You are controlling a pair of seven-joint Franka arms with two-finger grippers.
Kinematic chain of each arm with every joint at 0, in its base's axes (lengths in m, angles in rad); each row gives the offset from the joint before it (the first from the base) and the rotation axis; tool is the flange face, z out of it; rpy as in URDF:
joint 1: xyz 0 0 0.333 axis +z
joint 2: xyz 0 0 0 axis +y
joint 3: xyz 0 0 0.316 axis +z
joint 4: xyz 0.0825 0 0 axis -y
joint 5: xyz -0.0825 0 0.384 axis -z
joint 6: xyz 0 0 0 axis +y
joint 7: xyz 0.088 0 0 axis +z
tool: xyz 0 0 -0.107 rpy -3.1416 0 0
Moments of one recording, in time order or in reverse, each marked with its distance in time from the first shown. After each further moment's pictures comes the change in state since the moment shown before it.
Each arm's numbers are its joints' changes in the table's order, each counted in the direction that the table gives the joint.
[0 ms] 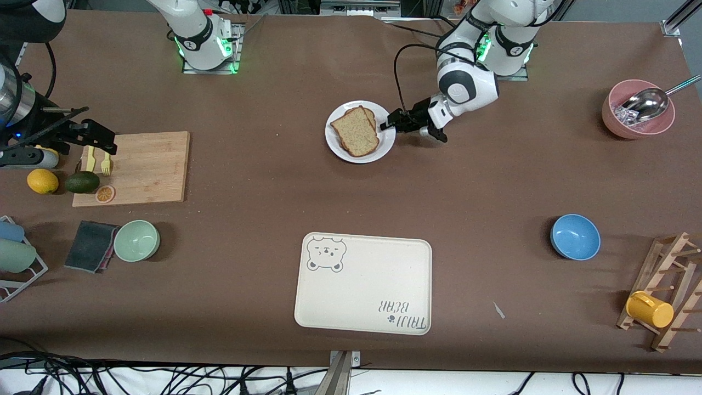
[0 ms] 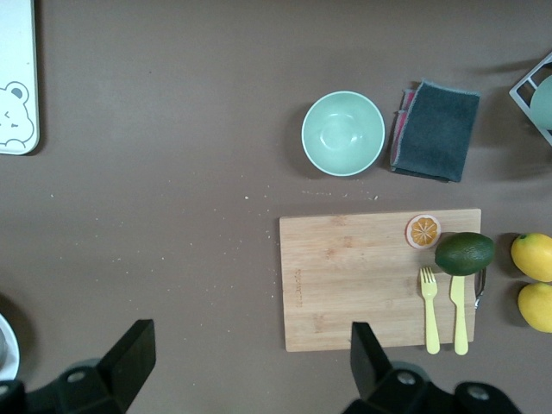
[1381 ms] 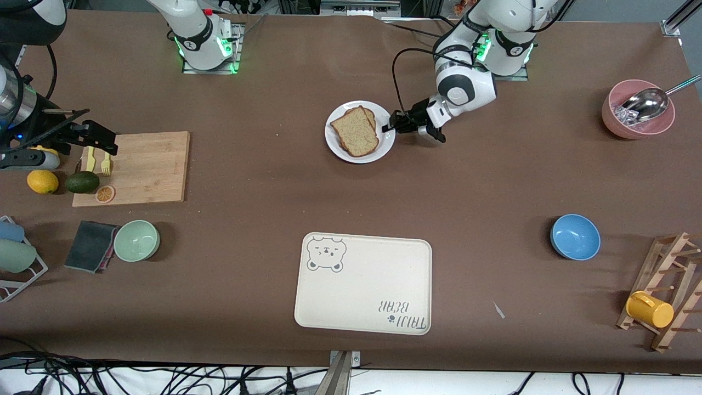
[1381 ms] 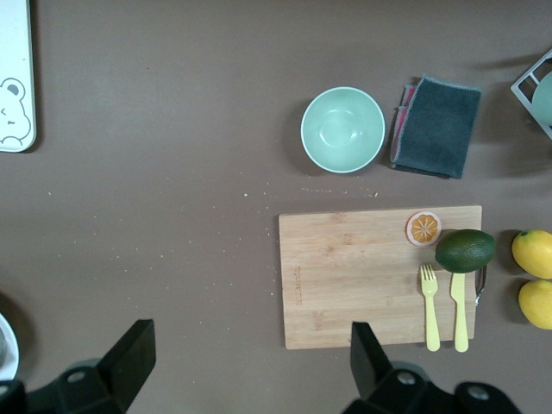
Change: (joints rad) left arm 0.000 0.036 0.000 0.007 0.058 0.004 -0.118; right arm -0.001 0.003 -0.001 -0.001 0.000 0.004 -0.001
